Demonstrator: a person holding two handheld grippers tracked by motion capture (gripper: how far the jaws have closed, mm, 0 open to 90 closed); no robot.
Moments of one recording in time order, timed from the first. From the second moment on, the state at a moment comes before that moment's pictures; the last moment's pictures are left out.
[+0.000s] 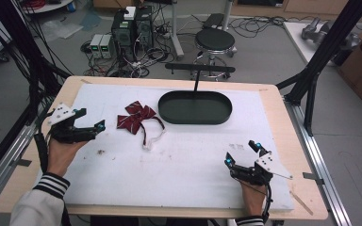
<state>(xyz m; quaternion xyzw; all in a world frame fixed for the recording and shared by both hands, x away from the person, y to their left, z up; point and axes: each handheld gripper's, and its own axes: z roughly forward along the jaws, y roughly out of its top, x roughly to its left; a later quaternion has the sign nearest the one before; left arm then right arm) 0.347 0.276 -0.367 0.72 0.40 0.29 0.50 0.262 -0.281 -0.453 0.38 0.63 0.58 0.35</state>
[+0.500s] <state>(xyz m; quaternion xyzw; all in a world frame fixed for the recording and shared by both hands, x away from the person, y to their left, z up) 0.397 0.219 -0.348 0.79 0.36 0.26 0.42 0.262 -0.281 -0.453 0.38 0.63 0.58 0.35</state>
